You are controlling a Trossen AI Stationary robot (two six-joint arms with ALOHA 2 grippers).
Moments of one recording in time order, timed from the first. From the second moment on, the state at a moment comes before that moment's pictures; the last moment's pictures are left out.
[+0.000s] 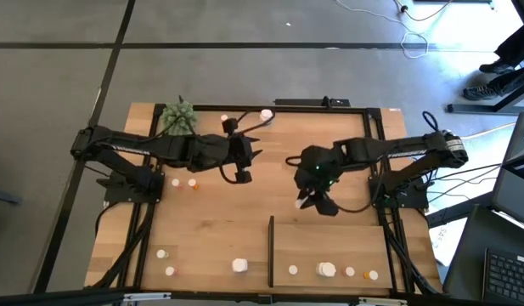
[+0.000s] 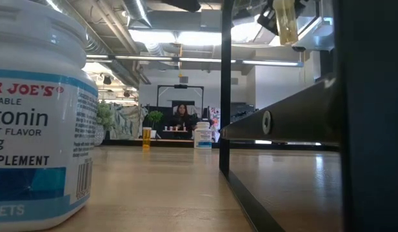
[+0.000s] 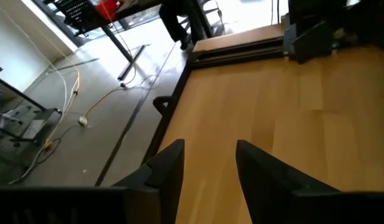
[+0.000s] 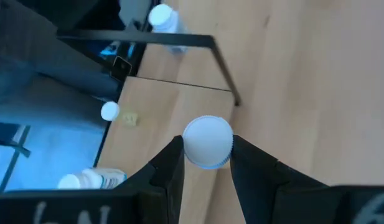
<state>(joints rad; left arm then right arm) -0.09 1.37 1.27 -0.26 -0.61 0.24 0.10 1.42 1.27 -0.78 -0.43 0.06</state>
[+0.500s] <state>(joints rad) -0.25 1.37 1.27 -0.29 -0.64 0.21 0.25 1.42 1.05 -0.47 -0.42 0.01</state>
